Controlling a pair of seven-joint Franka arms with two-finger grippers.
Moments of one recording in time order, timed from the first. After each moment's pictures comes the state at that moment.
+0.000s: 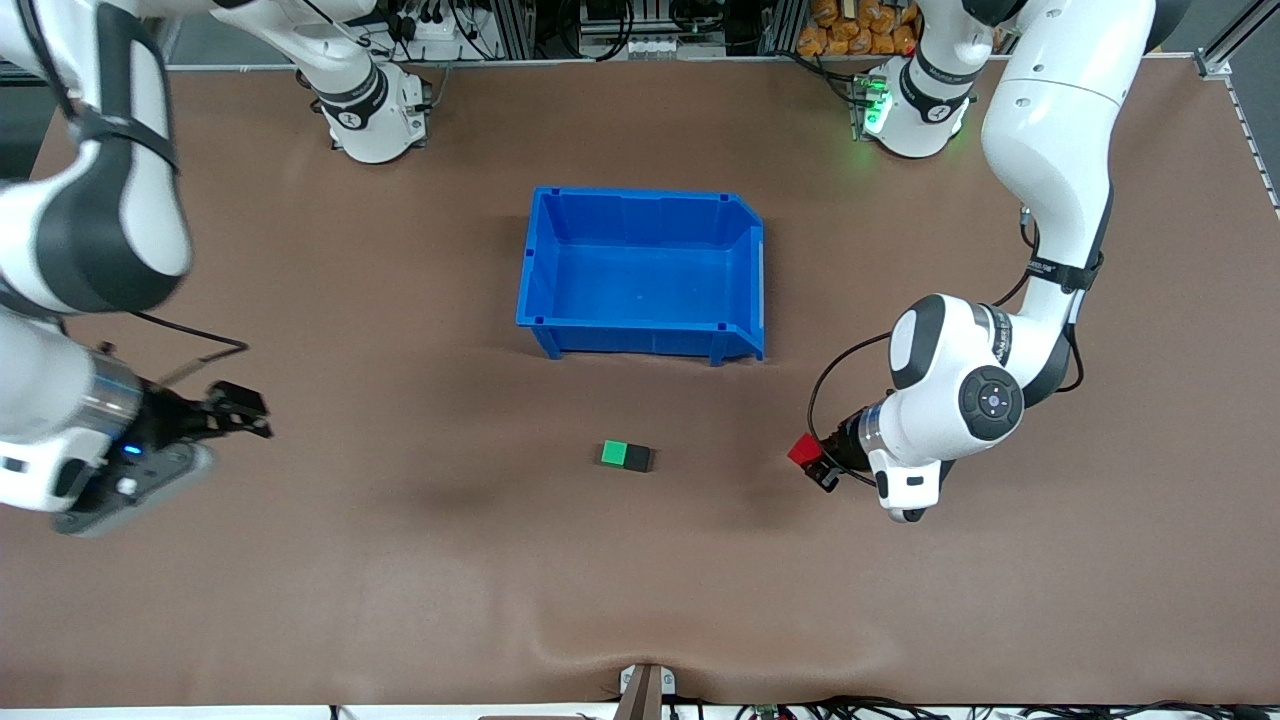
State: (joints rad) left arm -0.21 0.68 -0.14 -1.49 -0.16 2.20 -1.08; right arm 0.06 0.49 -0.01 -1.13 0.05 1.65 -0.47
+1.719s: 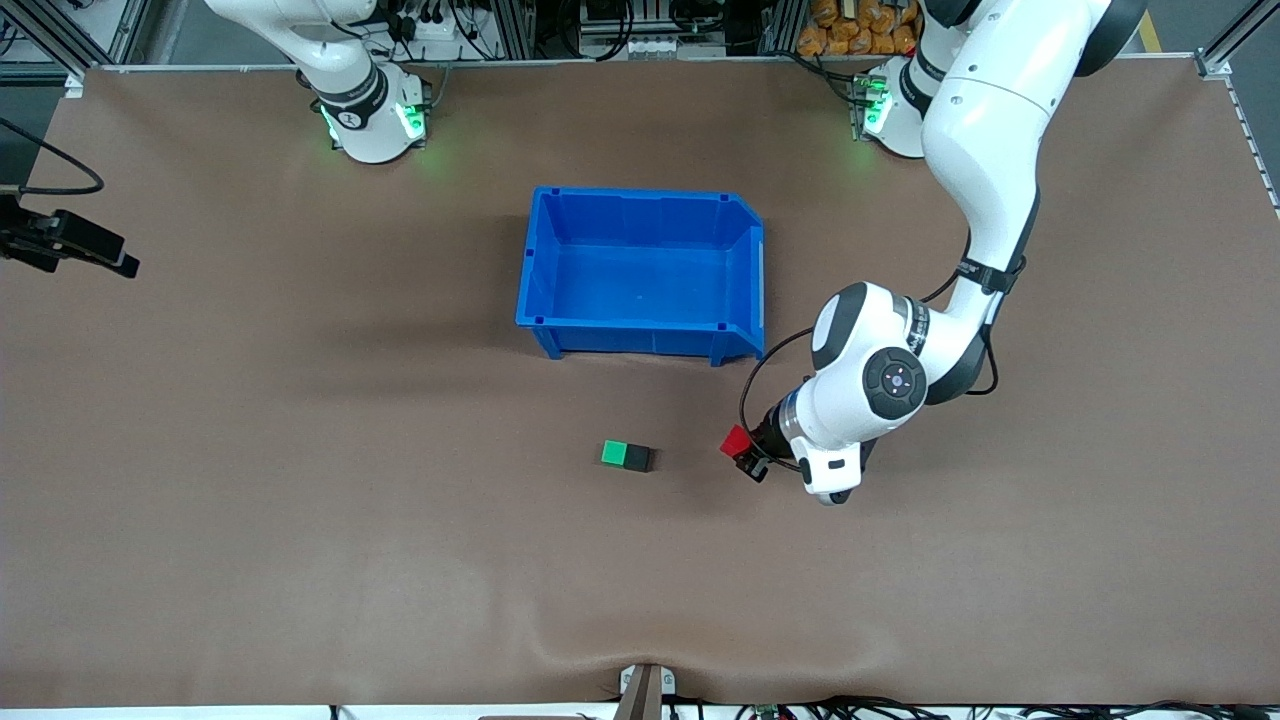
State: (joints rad) left arm -0.34 0.74 -0.15 -1.43 -0.18 2.25 -1.30; right arm -0.03 -0.02 -0.10 -1.61 0.05 1.54 -0.01
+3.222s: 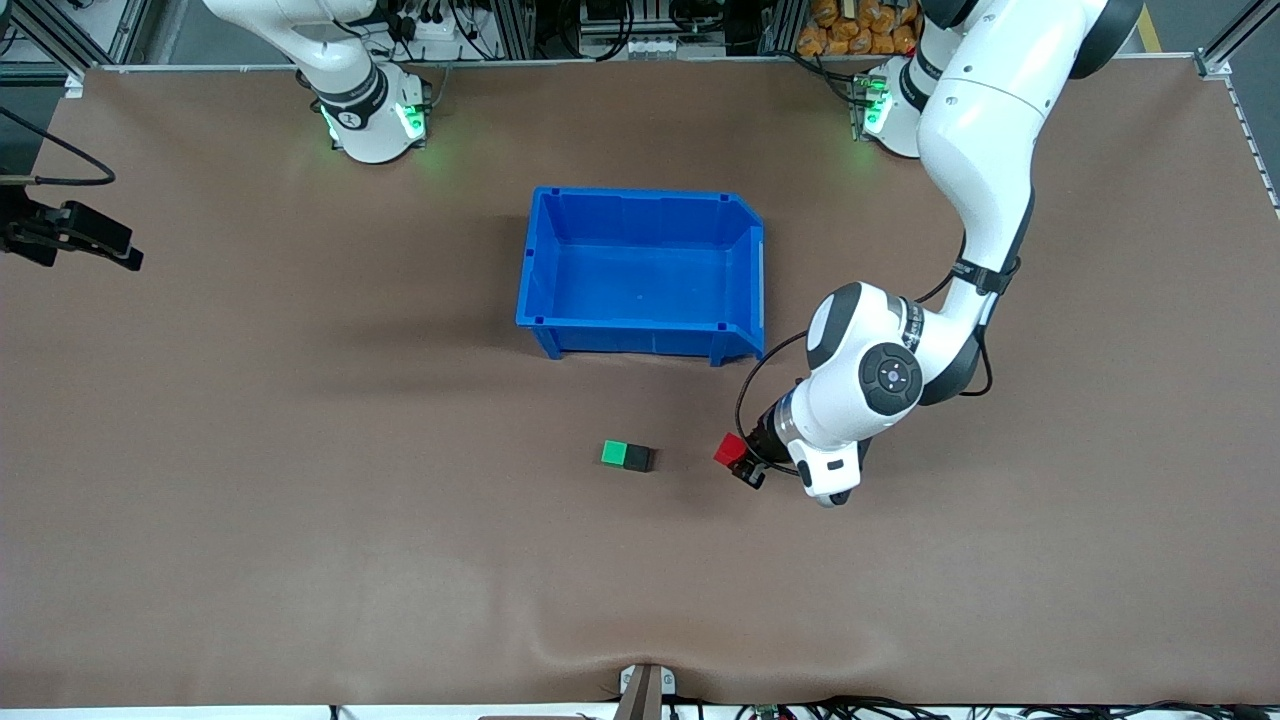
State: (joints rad) left arm -0.35 0.75 -0.15 -1.41 -0.18 2.29 -1.38; right arm 0.03 -0.02 -0.10 -1.59 0.00 1.51 -0.01
